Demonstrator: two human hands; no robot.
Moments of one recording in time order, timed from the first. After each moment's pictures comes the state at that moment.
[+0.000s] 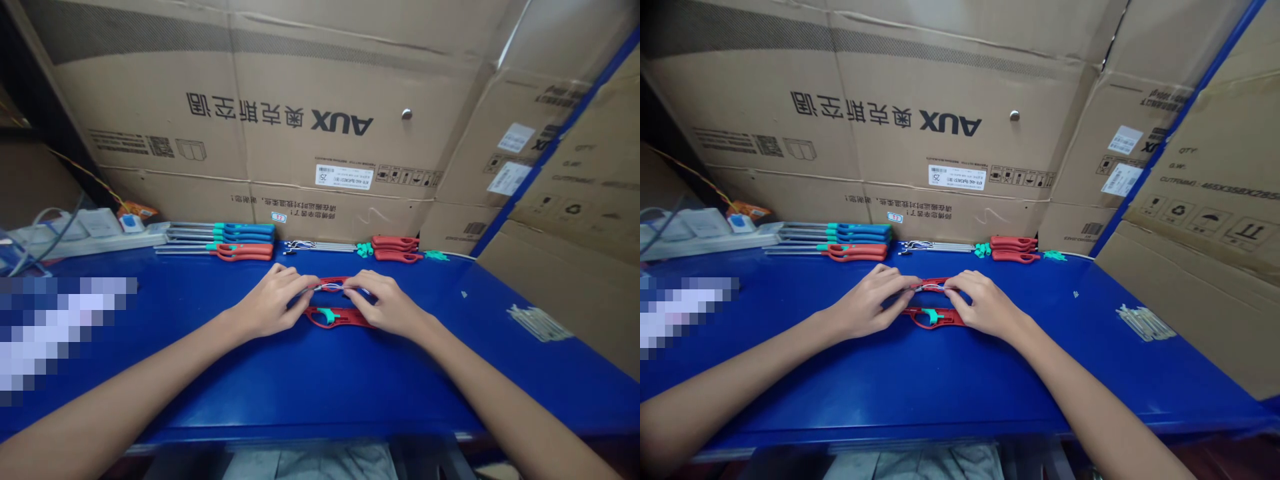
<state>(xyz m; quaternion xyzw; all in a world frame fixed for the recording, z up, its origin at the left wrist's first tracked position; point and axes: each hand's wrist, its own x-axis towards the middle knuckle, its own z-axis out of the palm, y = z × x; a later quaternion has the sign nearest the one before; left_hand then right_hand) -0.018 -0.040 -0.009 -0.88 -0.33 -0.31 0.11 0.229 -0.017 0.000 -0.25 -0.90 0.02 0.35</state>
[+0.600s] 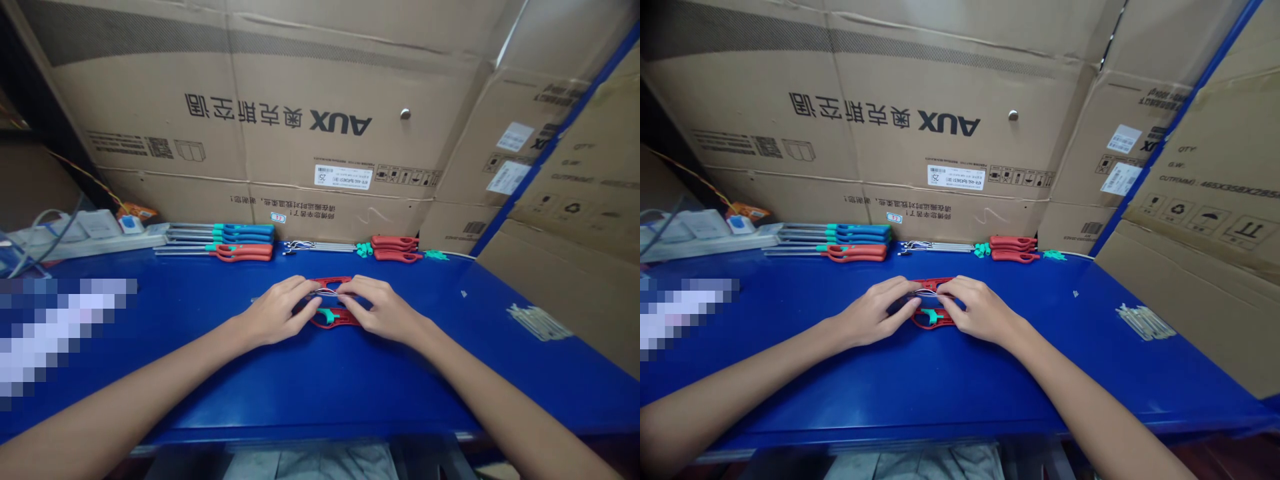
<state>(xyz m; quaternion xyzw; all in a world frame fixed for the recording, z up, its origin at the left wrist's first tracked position) -0.009 -0.045 -0.018 -0.88 -0.34 -0.34 0.05 0.222 -0.025 0.001 -0.21 -0.91 0.03 0.37</state>
